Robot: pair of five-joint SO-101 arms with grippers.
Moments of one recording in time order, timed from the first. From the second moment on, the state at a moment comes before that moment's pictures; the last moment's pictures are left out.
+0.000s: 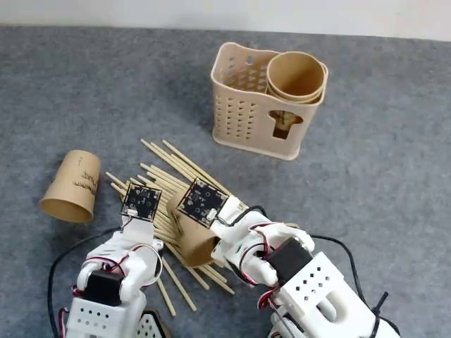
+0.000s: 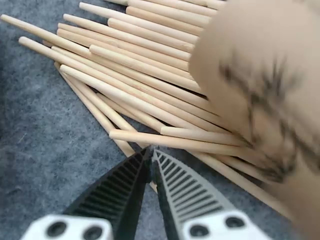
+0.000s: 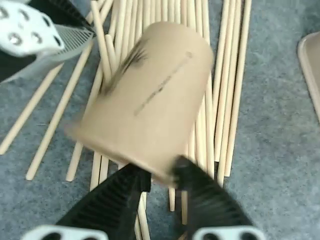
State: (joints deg) left arm 5.9 -103.6 96.0 75.5 4.7; right arm -45.5 -58.4 59.8 62.8 22.5
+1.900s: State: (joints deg) left arm 5.9 -103.6 96.0 75.5 4.7; right arm -1.4 -42.5 19.4 60.7 18.3
